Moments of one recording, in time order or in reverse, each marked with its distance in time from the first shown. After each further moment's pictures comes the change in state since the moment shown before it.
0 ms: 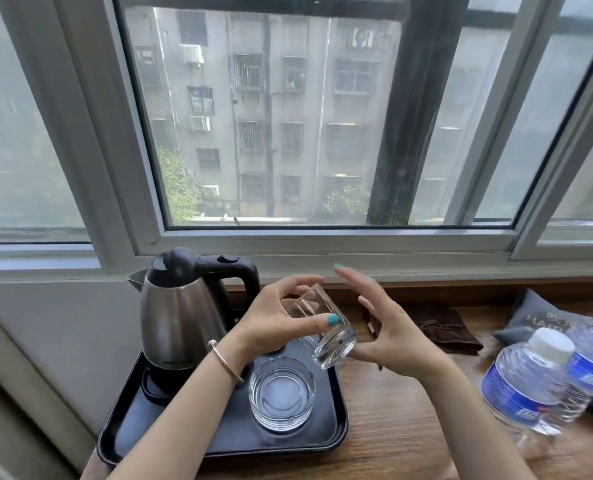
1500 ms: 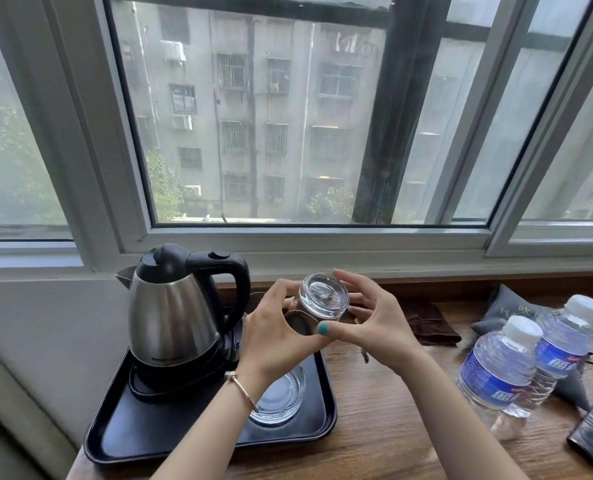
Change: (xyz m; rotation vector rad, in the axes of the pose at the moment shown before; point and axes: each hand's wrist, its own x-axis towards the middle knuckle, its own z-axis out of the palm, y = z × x) left_hand -0.018 -0.028 0.030 0.467 0.384 0.240; right_hand -0.004 -0.019 0.012 0.074 0.279 0.237
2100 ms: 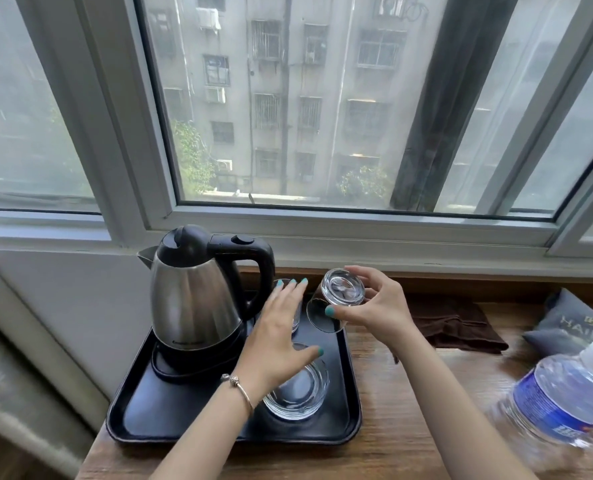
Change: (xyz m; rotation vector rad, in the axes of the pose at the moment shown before) left_hand -0.005 -0.063 0.000 0.240 -0.277 -0.062; right_hand 0.061 0.061 0.029 -0.037 0.040 0.120
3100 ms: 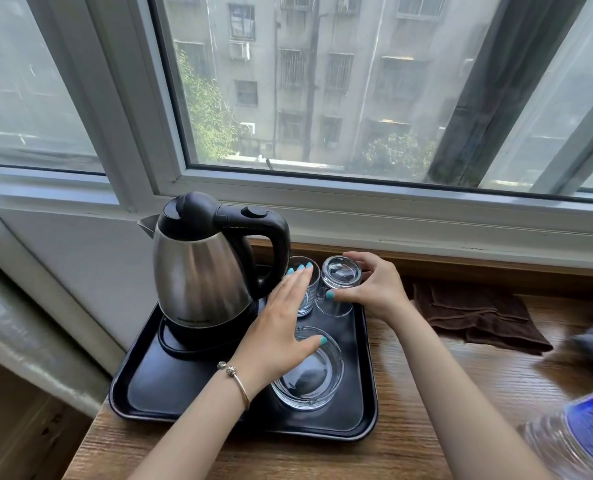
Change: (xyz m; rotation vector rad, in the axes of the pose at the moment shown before) left_hand -0.003 -0.026 0.009 -0.003 -0.066 -0.044; right_hand 0.052 0.050 0.037 -0.170 -0.124 0.102
